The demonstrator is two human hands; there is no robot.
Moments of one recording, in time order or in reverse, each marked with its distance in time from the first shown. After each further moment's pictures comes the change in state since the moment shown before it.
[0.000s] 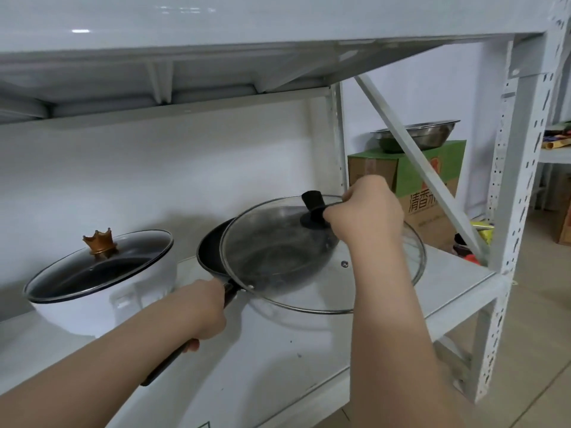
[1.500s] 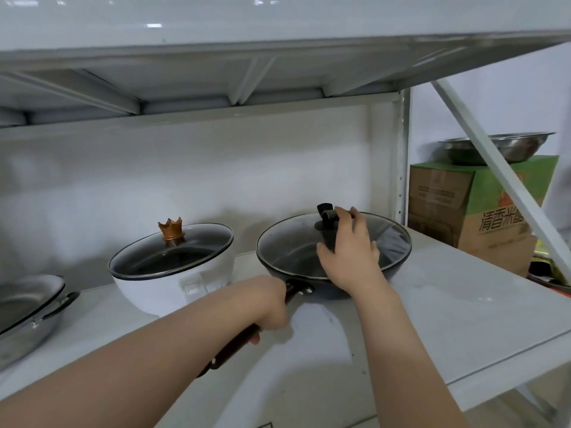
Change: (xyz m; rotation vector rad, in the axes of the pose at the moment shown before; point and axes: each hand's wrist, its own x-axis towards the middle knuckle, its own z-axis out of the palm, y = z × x) left_hand 0.005 -0.011 -0.008 -0.057 -0.119 0.015; right_hand -0.012 0.001 0.134 -0.042 -0.241 -0.388
